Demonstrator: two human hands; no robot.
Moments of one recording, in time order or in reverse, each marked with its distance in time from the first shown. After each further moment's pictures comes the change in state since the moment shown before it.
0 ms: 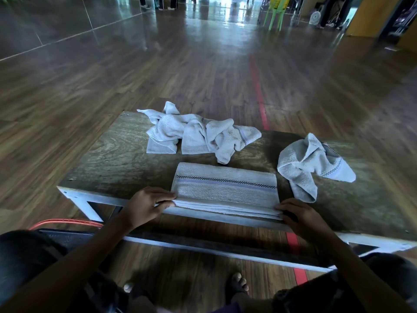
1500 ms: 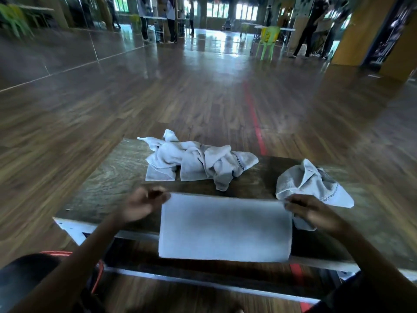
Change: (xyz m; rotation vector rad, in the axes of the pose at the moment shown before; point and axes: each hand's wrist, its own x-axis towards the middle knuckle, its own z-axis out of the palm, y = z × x) left_hand 0.071 0.024 -0.067 -0.389 -0.101 -0.474; right_hand 0.076 -0.031 -0.088 0.617 -0.183 0.426
